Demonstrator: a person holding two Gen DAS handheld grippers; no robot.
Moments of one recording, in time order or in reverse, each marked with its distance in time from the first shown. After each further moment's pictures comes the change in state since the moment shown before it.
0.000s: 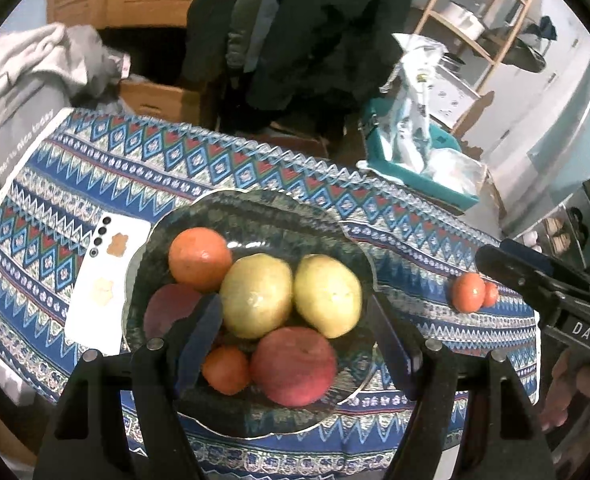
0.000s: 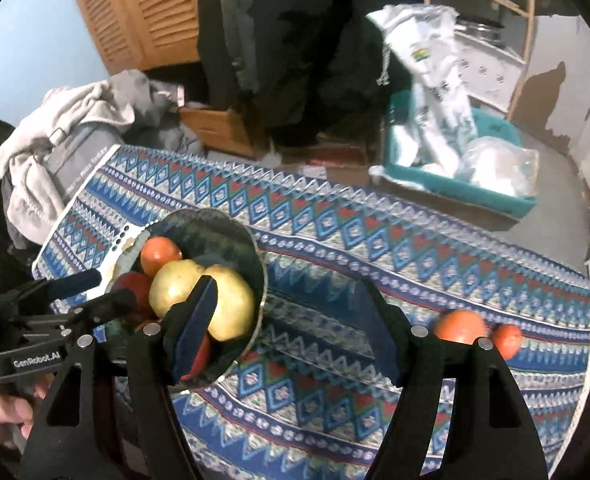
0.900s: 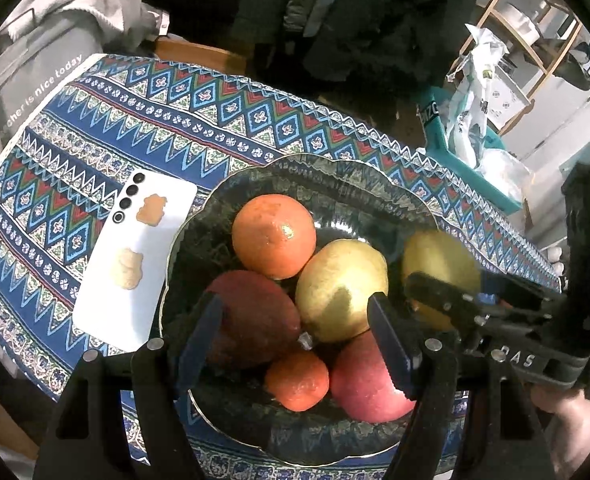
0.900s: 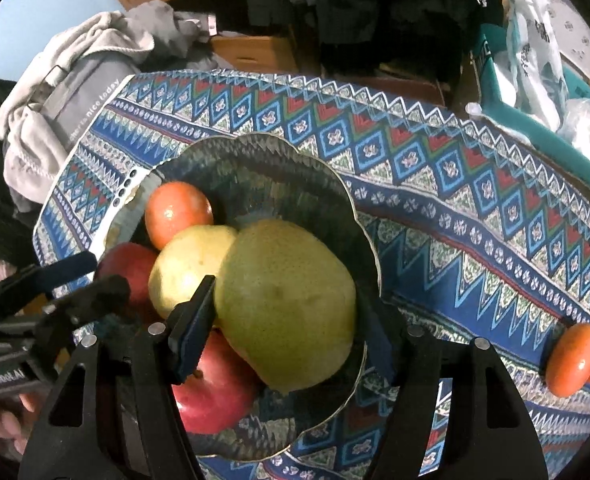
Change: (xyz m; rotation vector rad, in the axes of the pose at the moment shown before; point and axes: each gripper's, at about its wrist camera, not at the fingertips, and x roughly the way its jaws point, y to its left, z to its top) left arm 0.049 0.067 -0.008 -0.122 0.083 0.065; right arm 0.136 0.047 -0.010 -0.038 0.233 0.166
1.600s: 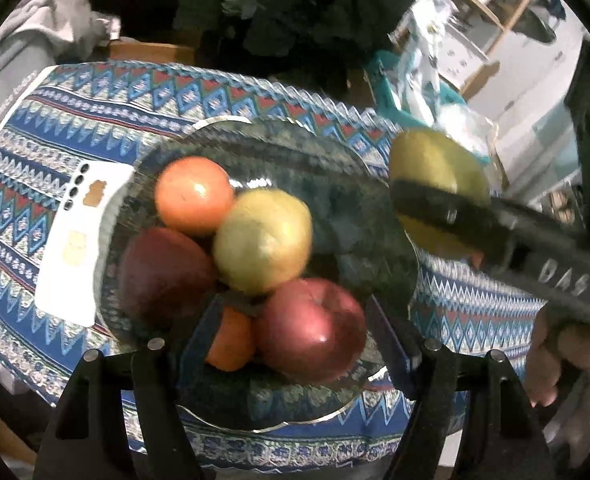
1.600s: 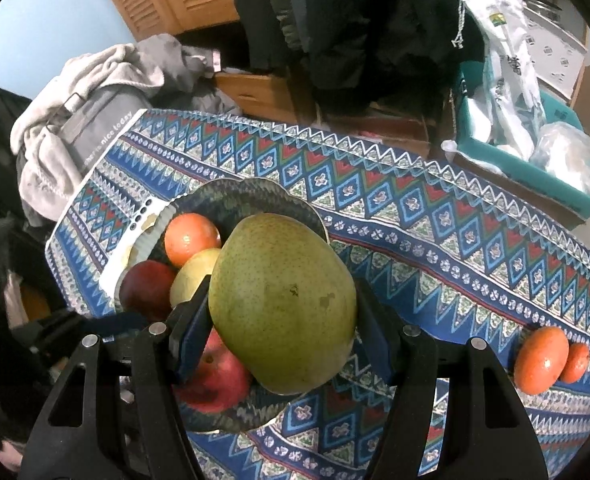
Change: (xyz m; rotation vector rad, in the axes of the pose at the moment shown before) left arm -0.004 -0.044 -0.026 0.107 0.044 -0.069; right arm -0.049 -0.002 0.000 -0.014 -0.123 -0.020
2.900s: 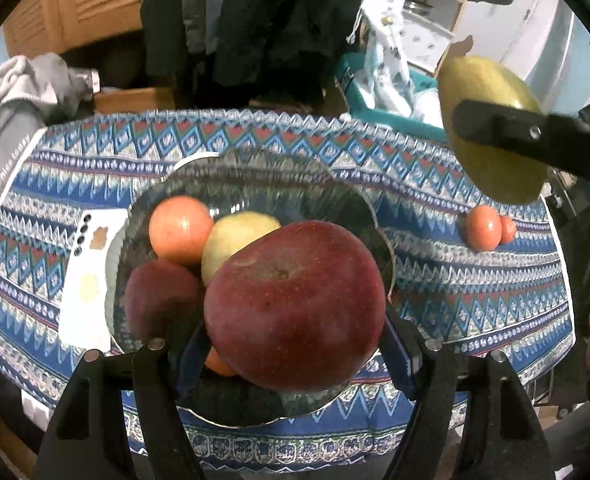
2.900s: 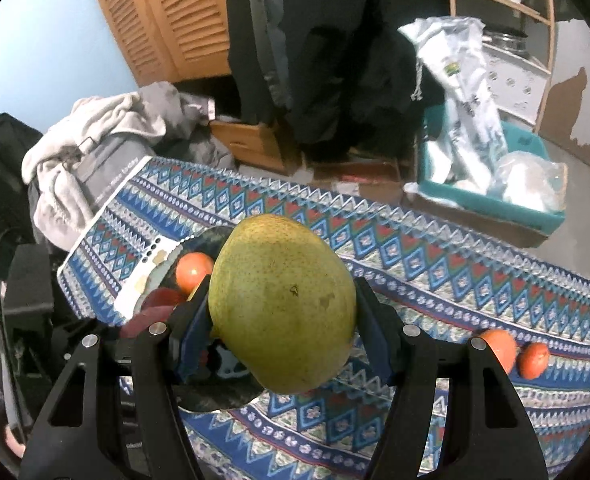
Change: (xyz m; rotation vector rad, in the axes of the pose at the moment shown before) left arm -0.012 -0.041 -0.012 0.189 -0.048 0.064; right arm -0.079 -0.009 -0.006 0.010 -0.155 -0.033
